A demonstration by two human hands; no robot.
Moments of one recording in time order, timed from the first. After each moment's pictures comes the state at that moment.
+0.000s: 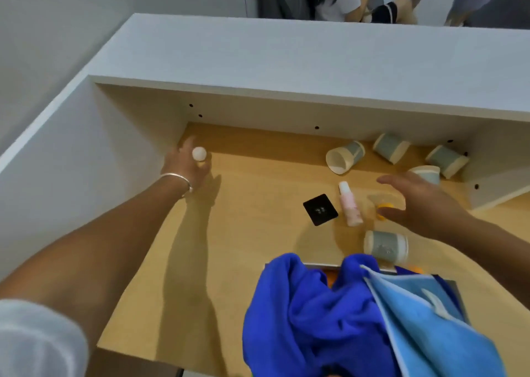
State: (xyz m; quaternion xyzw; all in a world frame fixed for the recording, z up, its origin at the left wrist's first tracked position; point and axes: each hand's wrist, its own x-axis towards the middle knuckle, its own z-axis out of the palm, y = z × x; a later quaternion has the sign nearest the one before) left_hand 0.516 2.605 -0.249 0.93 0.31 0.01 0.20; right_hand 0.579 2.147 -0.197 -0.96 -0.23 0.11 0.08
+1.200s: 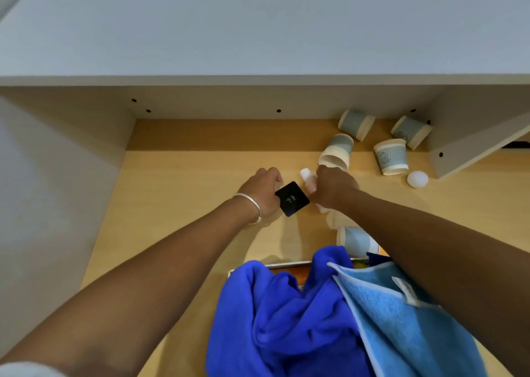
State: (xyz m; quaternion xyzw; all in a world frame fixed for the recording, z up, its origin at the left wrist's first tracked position) left_hand 0.551 2.396 -0.278 0.94 0.06 -0.19 0.29; right_hand 0.602 2.224 -0.272 -0.97 -0.09 0.23 0.06
